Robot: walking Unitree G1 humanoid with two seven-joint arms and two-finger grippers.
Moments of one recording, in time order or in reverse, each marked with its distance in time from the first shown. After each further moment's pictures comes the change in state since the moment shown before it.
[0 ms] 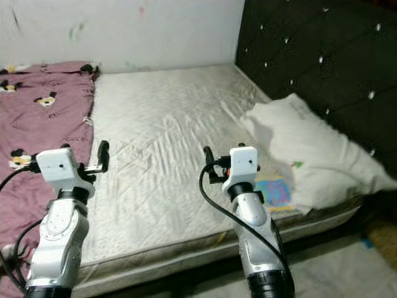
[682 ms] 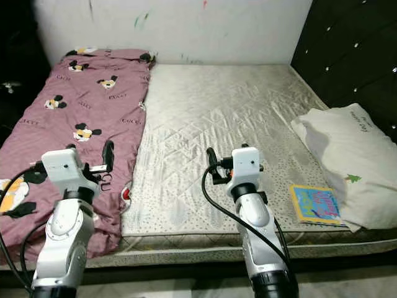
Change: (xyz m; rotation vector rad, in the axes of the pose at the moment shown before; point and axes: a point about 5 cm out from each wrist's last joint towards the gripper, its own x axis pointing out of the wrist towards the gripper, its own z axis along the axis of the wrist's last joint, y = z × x) left arm -0.001 0.002 0.000 -0.010 -0.004 0.007; right arm 0.001 0.002 0.001 -0.020 -0.006 0.012
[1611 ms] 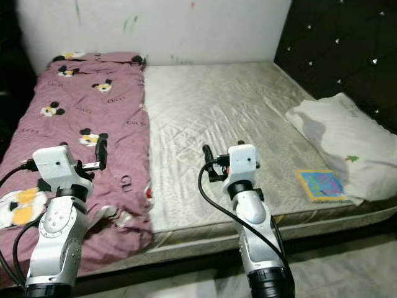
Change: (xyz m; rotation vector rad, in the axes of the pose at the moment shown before) left arm 0.003 0.011 0.005 0.004 -0.008 0.055; right arm 0.005 0.007 0.006 0.008 -0.020 0.029
